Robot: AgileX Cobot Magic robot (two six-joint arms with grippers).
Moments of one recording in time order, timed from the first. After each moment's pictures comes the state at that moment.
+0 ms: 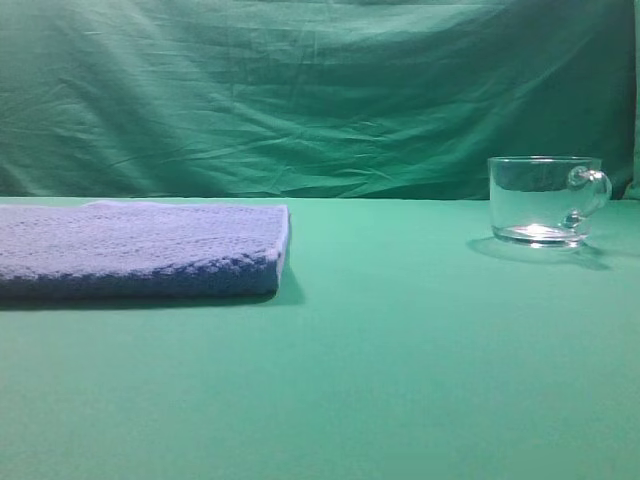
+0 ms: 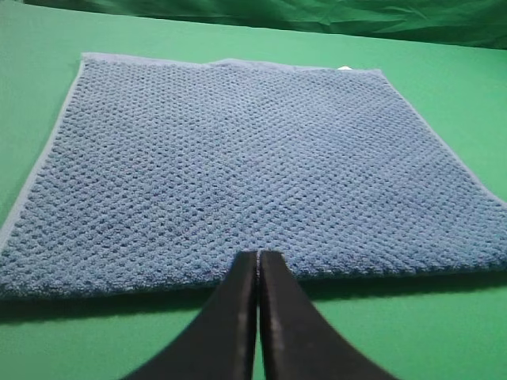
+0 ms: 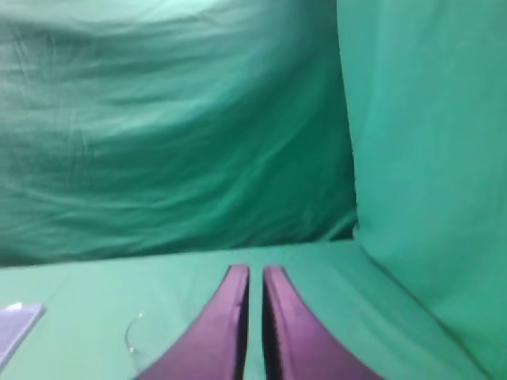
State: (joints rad) left arm -0.04 -0.02 0.02 -0.19 0.36 0.08; right arm 0.00 0.51 -0.49 0.17 0.58 -0.07
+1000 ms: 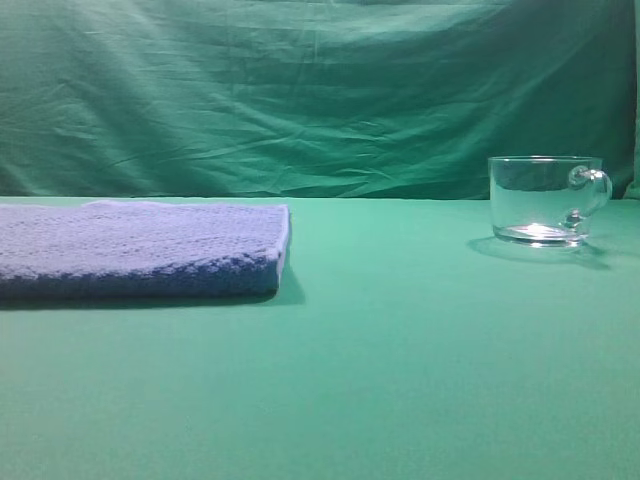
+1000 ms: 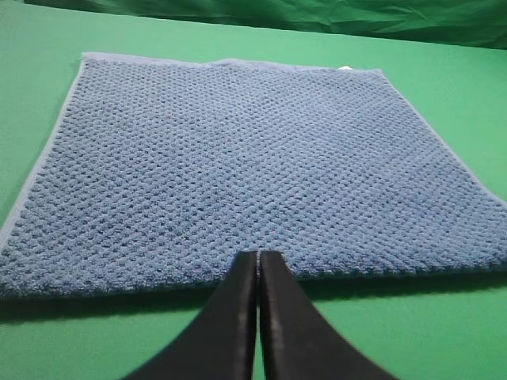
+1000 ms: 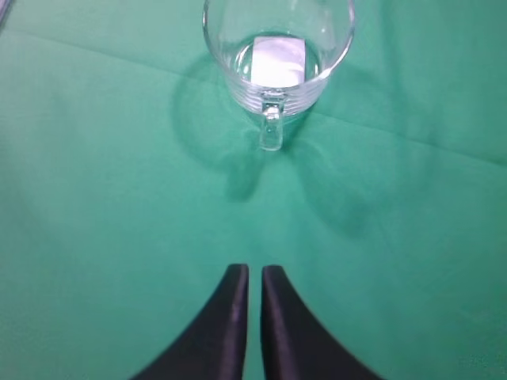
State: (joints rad) left arm -0.04 -0.02 0.02 -0.19 0.36 0.08; right arm 0.18 1.52 -1.02 0.16 0.78 -0.23
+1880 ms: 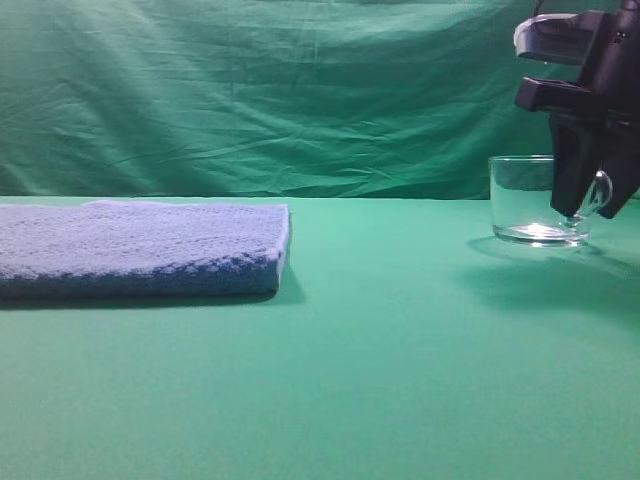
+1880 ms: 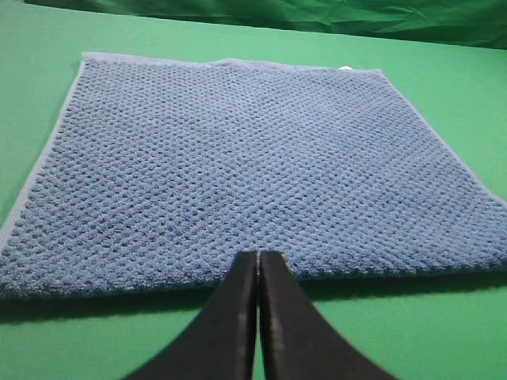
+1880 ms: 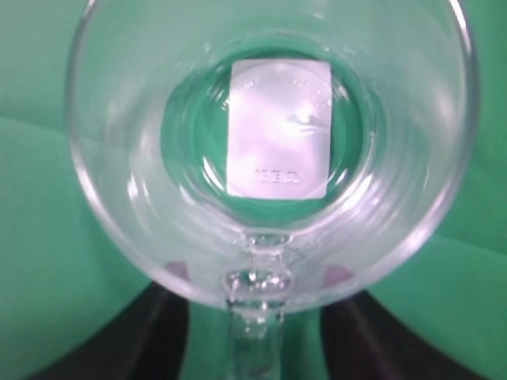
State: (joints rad) left arm -0.04 -0.02 0.02 -0.19 0.36 0.08; right arm 0.20 1.83 -1.24 0.20 0.76 -0.25
